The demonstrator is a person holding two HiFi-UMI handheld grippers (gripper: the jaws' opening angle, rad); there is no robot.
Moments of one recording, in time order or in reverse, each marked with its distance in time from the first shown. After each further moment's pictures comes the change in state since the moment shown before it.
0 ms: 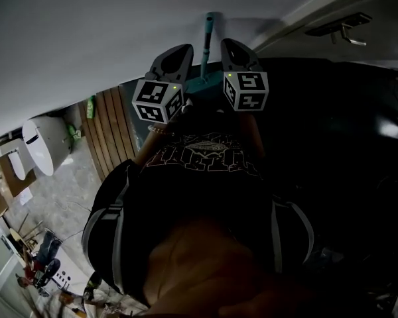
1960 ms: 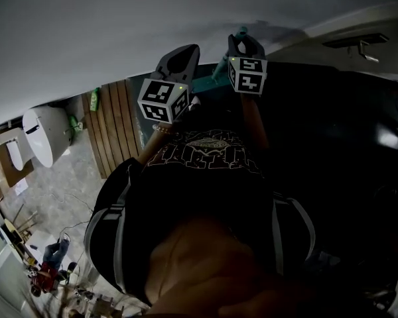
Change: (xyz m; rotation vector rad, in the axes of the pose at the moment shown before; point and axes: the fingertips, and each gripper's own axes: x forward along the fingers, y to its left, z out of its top) left arm -0.037 0.075 -0.023 -0.037 -0.002 0.022; right arm 0.095 0.026 -0.058 -0.059 0.127 -0.097
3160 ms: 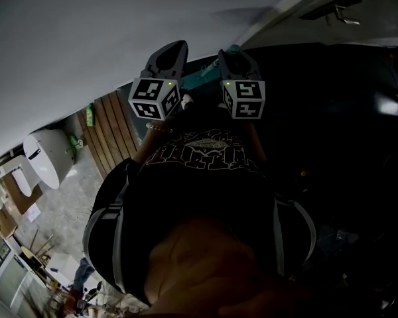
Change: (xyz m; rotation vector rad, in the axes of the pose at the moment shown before) left arm 0.012 -0.043 -0.005 0.028 0.016 -0.084; right arm -0.115 -0.001 -0.014 0.081 -0.043 -0.035
